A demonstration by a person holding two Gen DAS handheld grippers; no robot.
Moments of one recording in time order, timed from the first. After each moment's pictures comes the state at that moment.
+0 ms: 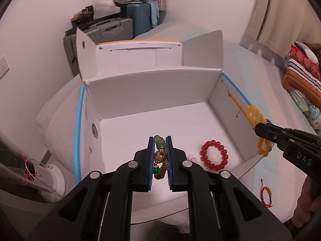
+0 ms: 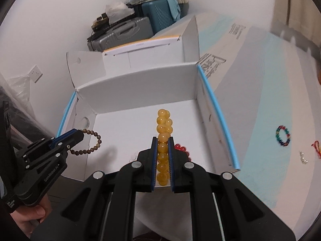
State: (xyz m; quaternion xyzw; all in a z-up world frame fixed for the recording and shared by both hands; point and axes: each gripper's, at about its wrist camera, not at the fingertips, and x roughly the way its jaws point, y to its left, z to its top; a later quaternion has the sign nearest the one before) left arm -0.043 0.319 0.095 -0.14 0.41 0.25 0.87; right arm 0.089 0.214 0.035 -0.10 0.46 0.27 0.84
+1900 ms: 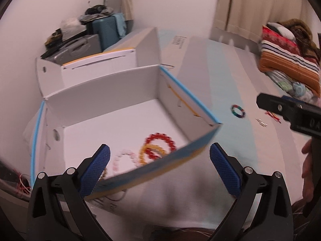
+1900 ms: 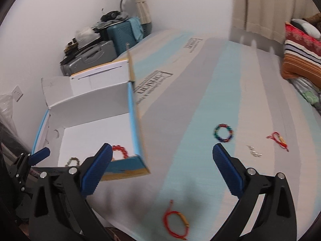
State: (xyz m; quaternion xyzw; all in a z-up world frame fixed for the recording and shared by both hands) left arm -0.005 0.180 0.096 -0.07 0.39 0.18 0.90; right arm 0.090 0.063 0.083 -0.08 0.39 0.17 0.90
